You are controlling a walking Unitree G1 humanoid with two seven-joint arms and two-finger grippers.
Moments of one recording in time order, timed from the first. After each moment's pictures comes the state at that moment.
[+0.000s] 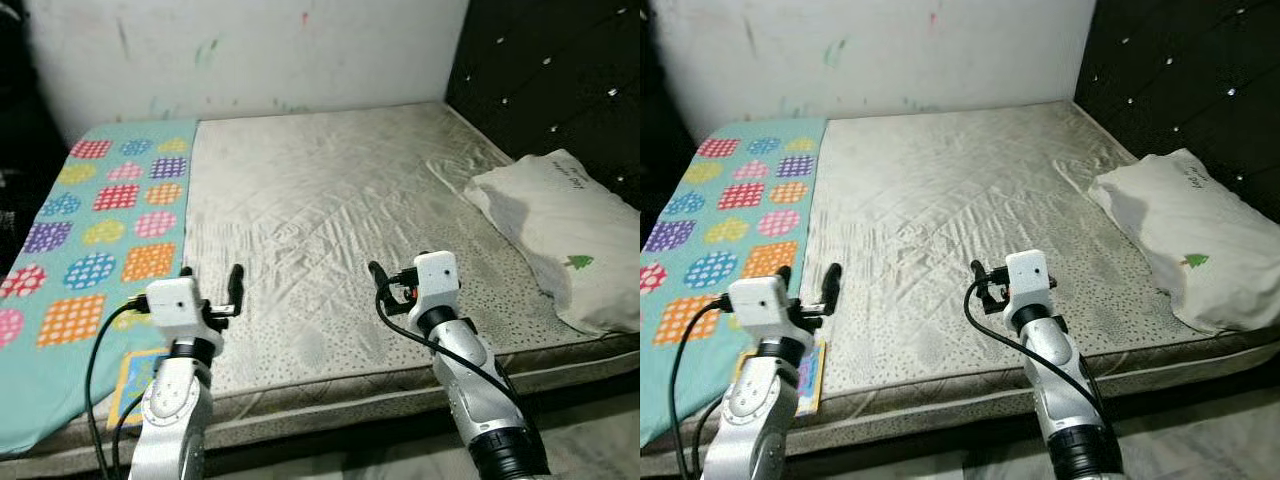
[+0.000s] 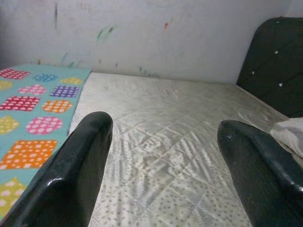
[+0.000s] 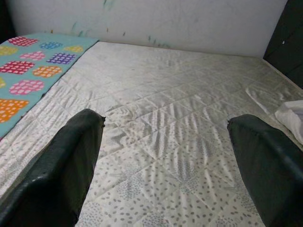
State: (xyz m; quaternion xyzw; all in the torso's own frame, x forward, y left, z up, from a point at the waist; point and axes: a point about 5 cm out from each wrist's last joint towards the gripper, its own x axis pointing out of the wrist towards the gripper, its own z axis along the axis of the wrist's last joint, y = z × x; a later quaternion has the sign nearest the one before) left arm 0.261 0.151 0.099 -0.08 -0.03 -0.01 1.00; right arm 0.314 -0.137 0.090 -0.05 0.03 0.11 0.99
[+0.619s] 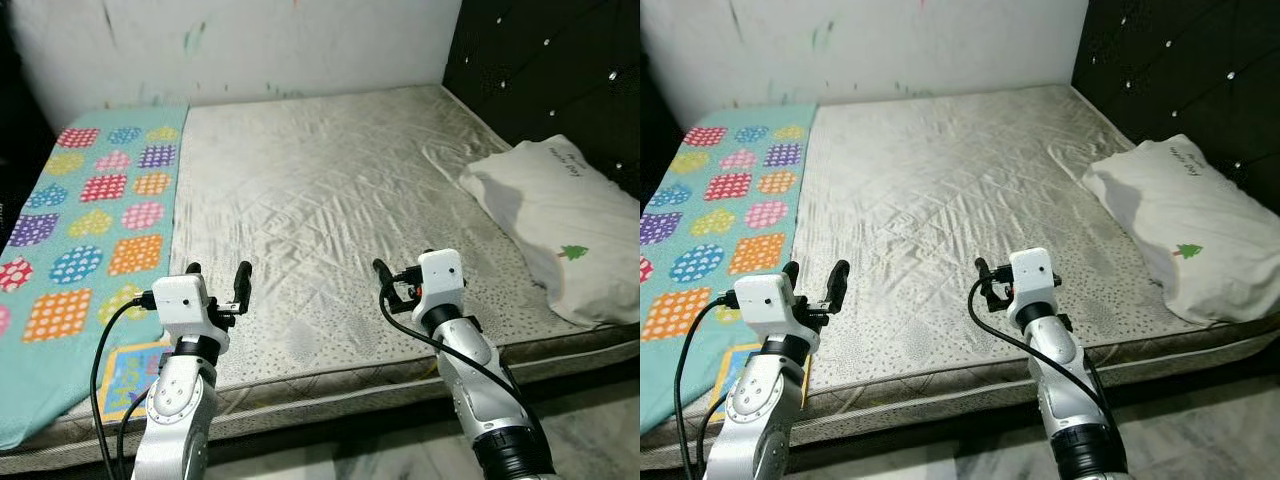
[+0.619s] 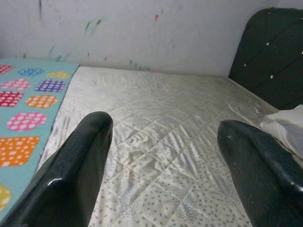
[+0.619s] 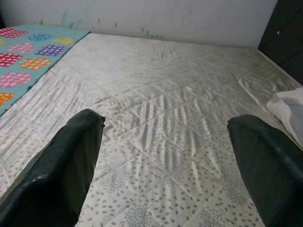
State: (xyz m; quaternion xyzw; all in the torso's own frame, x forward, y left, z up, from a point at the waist) left arm 0.261 0.148 0.102 -0.08 -0.04 -0.02 1.00; right arm 0.314 -0.140 0.092 -0.05 0.03 0.10 0.99
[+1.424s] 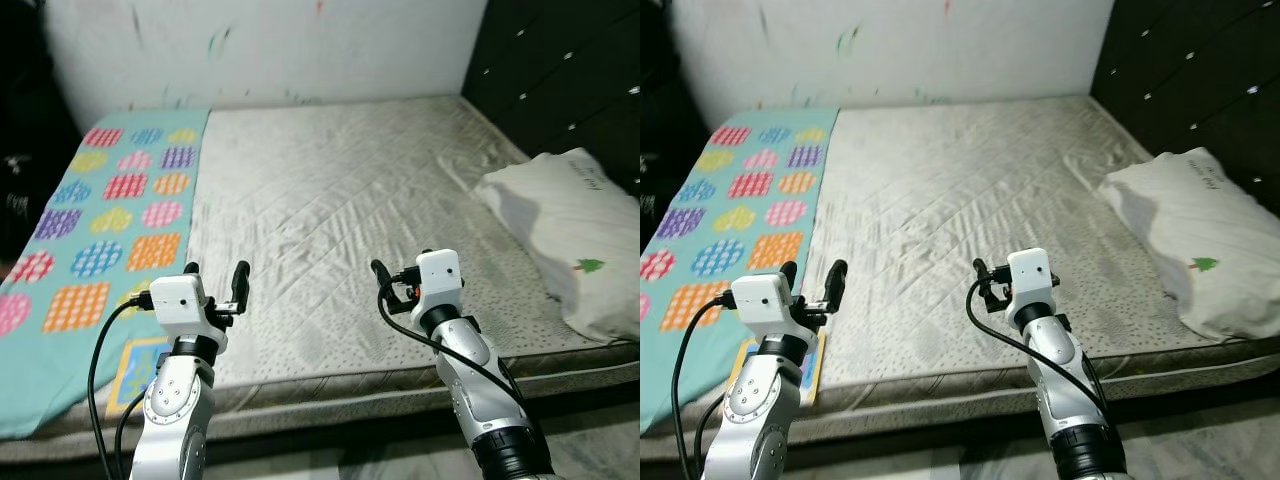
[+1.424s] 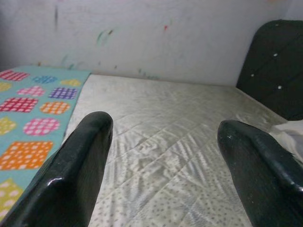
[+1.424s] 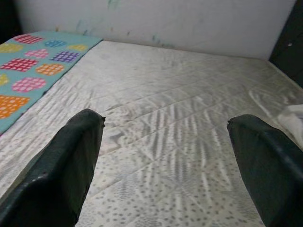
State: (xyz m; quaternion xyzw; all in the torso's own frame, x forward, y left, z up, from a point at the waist) left arm 0.261 0.148 0.103 -0.08 -0.04 -0.02 1.00; right arm 0.314 -0.138 0.092 -0.05 0.03 0.11 0.99
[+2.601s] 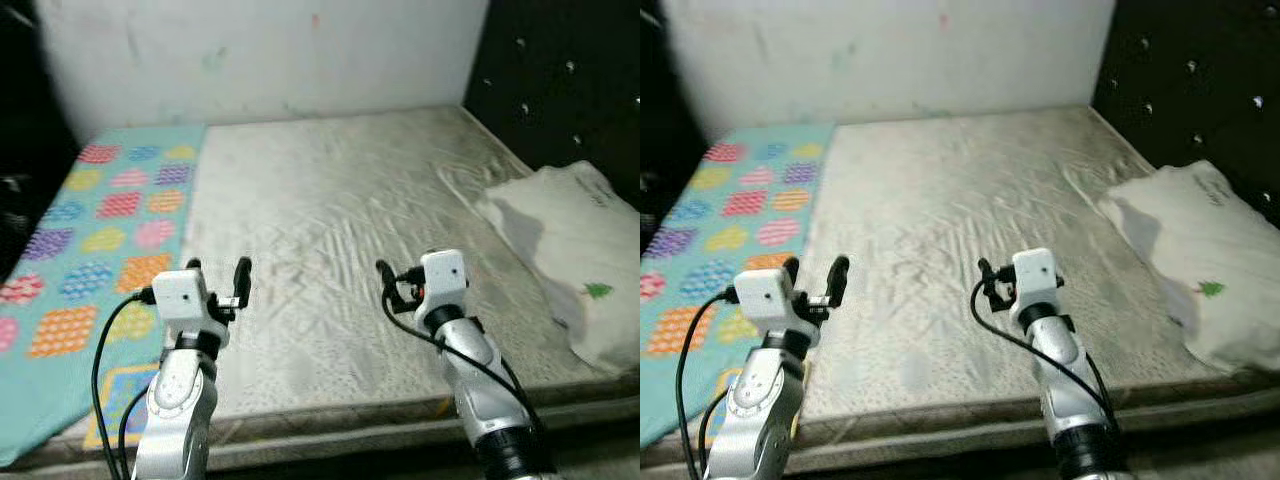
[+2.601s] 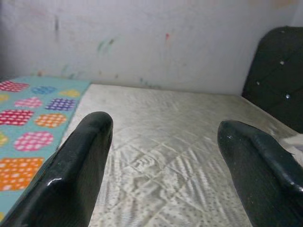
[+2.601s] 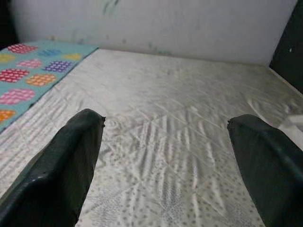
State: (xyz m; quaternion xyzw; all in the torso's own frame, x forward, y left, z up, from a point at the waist) left arm 0.267 0.148 0.105 -0.09 -0.05 -0.02 1.00; right arm 0.316 -0.143 0.091 -0.05 0.03 0.10 0.99
